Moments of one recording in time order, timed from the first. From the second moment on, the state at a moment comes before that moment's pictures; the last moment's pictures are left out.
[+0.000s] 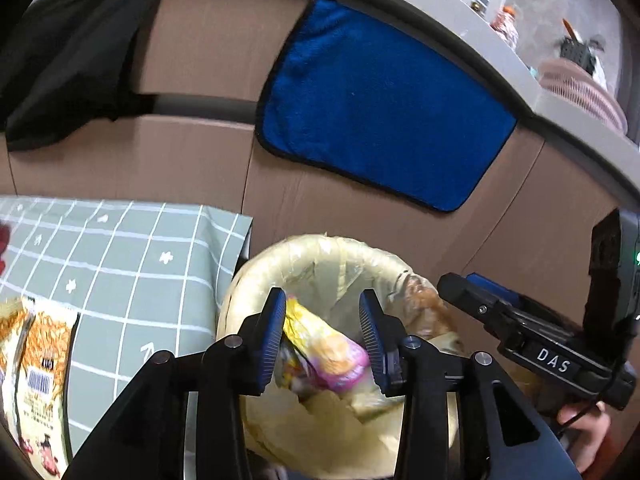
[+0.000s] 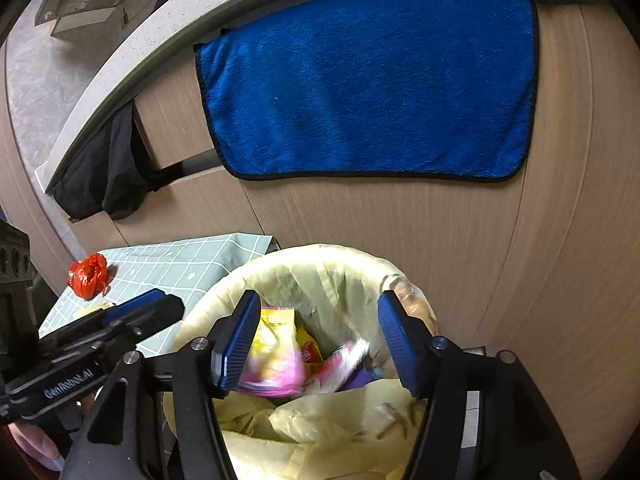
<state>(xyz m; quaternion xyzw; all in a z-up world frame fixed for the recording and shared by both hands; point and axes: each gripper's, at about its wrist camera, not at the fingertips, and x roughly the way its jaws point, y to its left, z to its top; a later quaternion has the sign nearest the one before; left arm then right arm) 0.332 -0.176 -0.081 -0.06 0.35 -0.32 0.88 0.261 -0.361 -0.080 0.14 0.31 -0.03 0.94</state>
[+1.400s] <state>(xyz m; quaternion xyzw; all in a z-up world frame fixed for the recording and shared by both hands) 0.255 0.227 -0.108 -0.31 0.28 0.06 0.91 0.420 0.081 -0.059 -0.13 0.30 0.31 0.89</state>
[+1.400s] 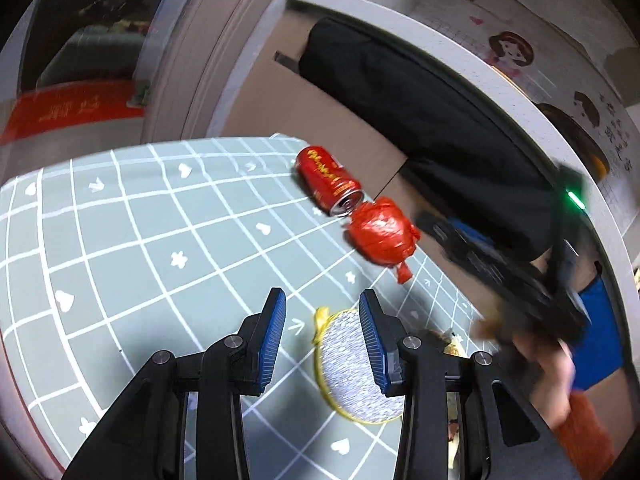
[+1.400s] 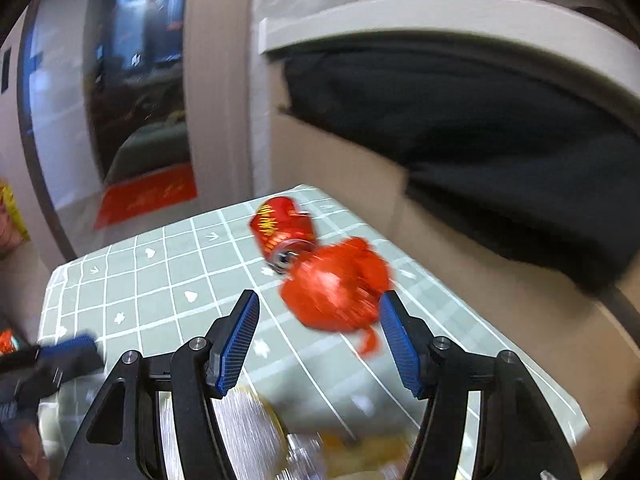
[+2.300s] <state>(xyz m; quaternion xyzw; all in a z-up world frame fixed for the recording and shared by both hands) 0.267 0.242 -0.133 -0.34 0.31 0.04 0.89 0.521 0.166 -0.077 -0.12 0.36 0.32 0.87</state>
